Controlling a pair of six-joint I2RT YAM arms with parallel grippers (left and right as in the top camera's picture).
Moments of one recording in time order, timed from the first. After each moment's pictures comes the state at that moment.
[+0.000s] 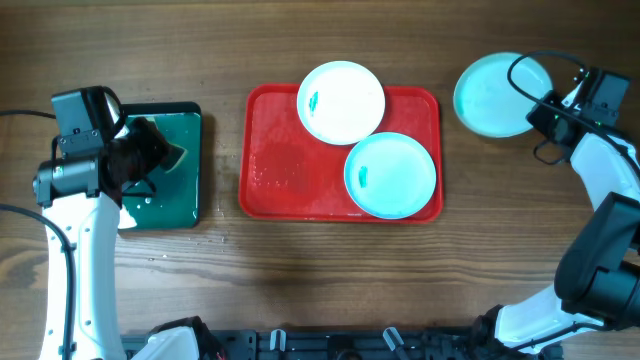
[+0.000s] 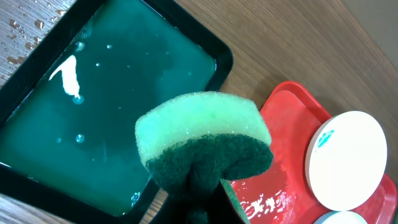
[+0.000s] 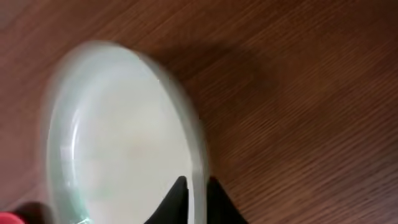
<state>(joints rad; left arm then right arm) 0.22 1.30 1.14 -0.85 0.12 -0.49 -0.37 1.77 1.11 -0.22 -0.08 0.33</state>
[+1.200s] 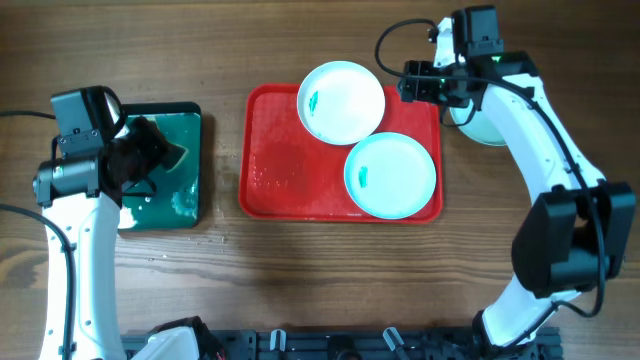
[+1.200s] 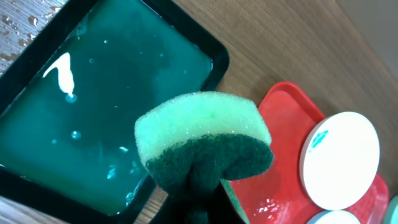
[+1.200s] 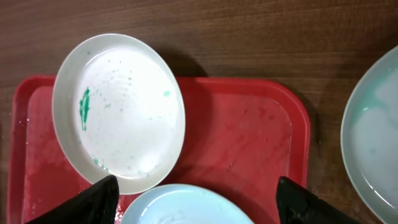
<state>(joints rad) 0.22 1.30 1.14 -0.84 0.14 -0.51 0.13 1.89 1.54 -0.73 -0.22 0.21</state>
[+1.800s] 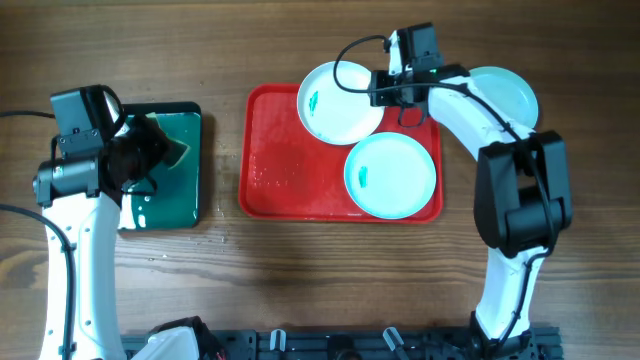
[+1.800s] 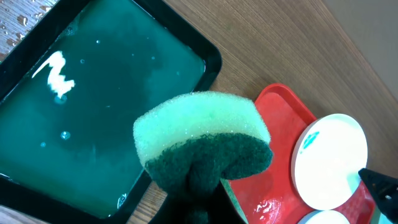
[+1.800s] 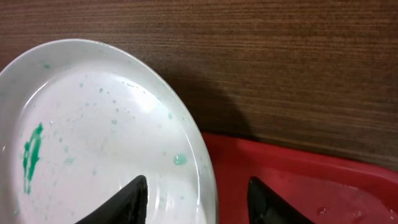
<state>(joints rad) 0.22 1.30 1.14 -0.83 0.16 -0.53 0.26 2.14 1.55 -0.41 -0.13 0.21</state>
